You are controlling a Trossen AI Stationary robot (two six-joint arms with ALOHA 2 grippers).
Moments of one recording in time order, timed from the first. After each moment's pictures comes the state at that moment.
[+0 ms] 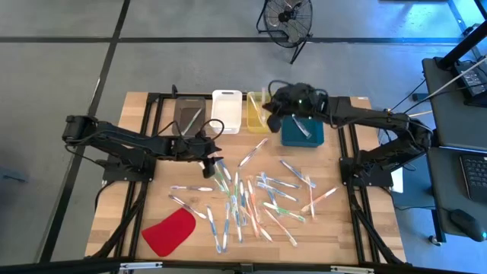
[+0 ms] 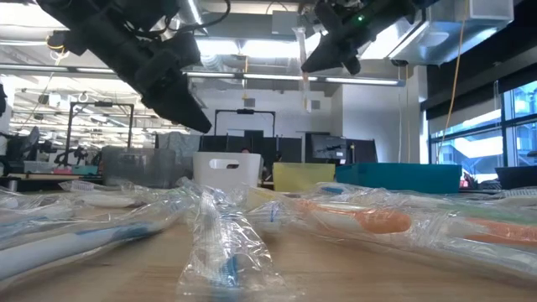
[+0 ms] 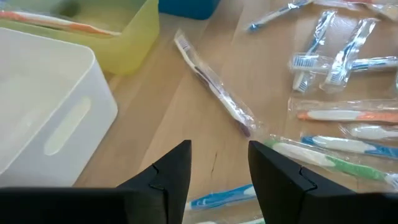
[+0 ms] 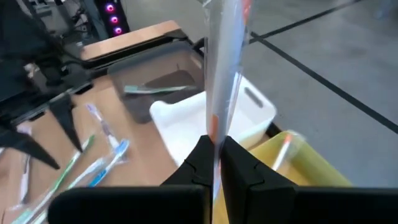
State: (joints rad) left arm 0.00 1.23 0.55 0.02 -0.27 -0.20; right arm -0.34 1.38 1.14 -0.26 0.08 0.13
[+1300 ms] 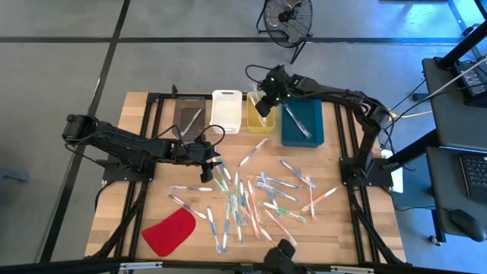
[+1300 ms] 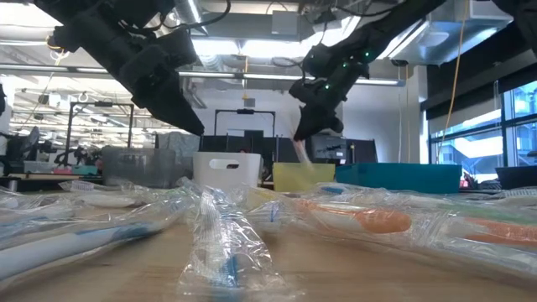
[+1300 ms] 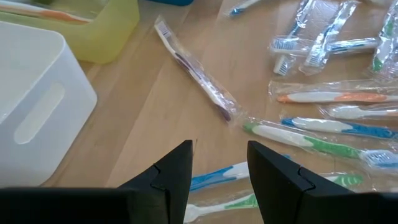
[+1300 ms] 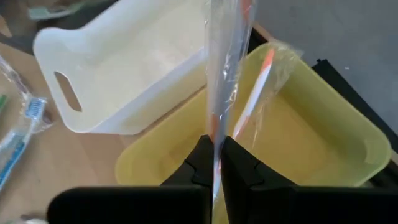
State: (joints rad) left arm -0.06 1.23 0.55 -0.01 -0.27 -0.22; right arm -0.61 1.86 1.42 -0.48 -0.18 0.12
